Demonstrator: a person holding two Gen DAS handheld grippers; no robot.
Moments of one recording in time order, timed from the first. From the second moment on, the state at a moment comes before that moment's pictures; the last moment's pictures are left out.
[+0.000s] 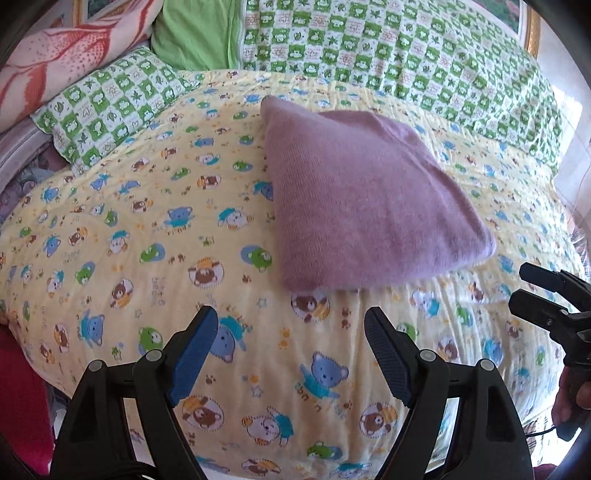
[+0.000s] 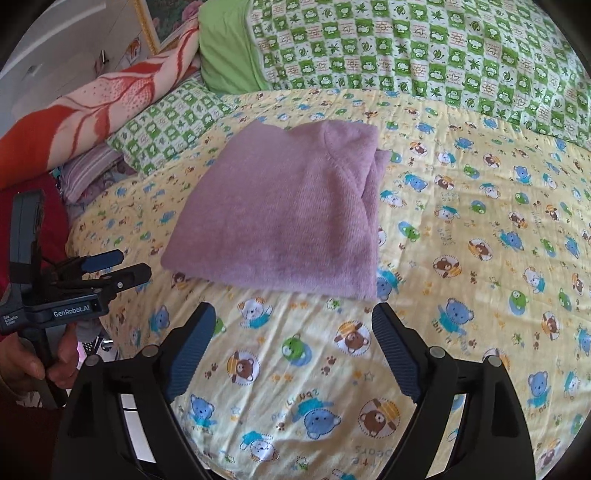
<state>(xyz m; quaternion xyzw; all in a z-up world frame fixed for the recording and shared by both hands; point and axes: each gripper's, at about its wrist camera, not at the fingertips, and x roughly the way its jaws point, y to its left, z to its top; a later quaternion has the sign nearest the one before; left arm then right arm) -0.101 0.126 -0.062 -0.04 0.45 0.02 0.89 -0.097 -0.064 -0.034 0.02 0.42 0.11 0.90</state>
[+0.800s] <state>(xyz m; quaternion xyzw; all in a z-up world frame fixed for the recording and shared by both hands) -0.137 0.119 -0.001 -0.06 0.35 0.04 0.93 -0.136 -0.039 0.044 -0.04 0.28 0.10 0.95</state>
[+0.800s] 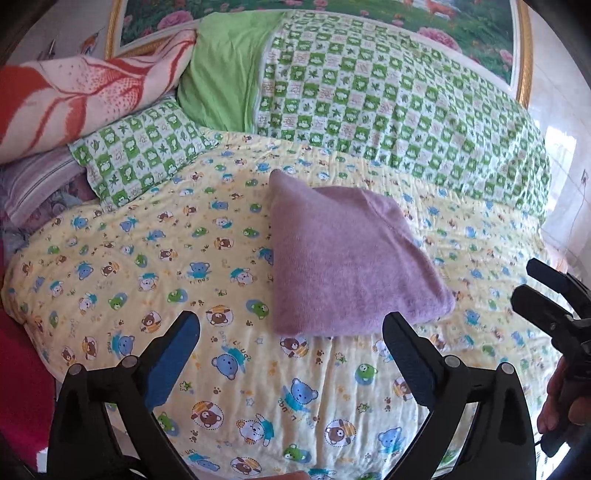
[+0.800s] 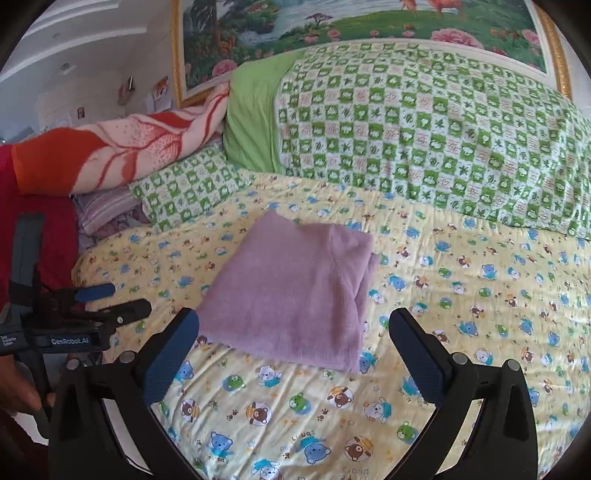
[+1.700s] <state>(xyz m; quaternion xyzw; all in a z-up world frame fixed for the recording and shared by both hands) -0.093 0.108 -0.068 -0.03 0.39 0.07 0.92 -0.092 -0.066 -0.060 -0.01 0.36 0.06 0.93</state>
